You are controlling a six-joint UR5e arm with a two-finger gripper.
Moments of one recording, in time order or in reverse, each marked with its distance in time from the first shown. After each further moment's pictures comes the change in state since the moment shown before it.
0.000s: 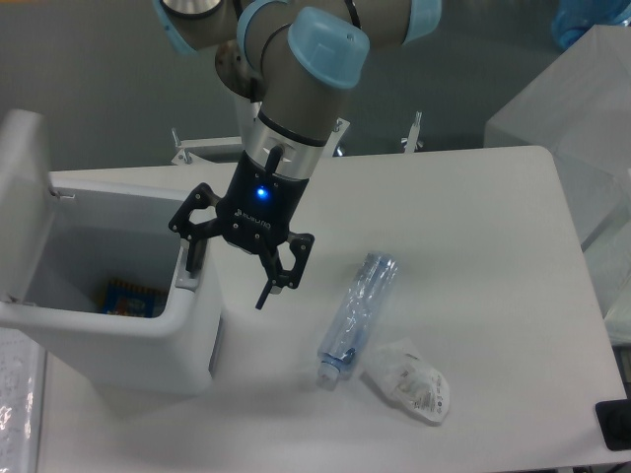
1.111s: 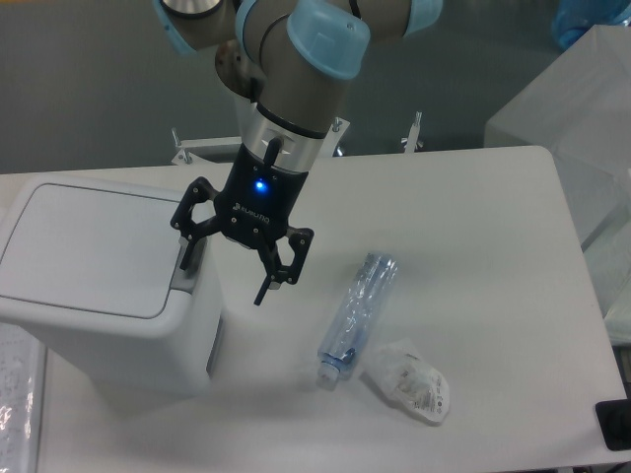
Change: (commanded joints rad) arm -0.015 0.000 -0.008 -0.005 0.003 0.000
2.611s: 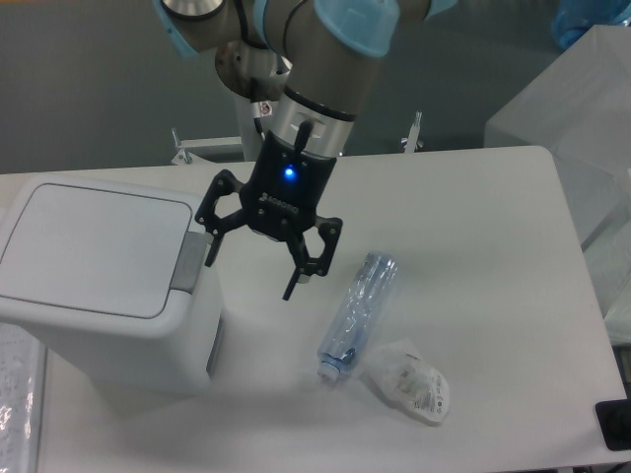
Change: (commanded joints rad) arm 0.019 0.017 0.008 -0.028 -0.011 -0.002
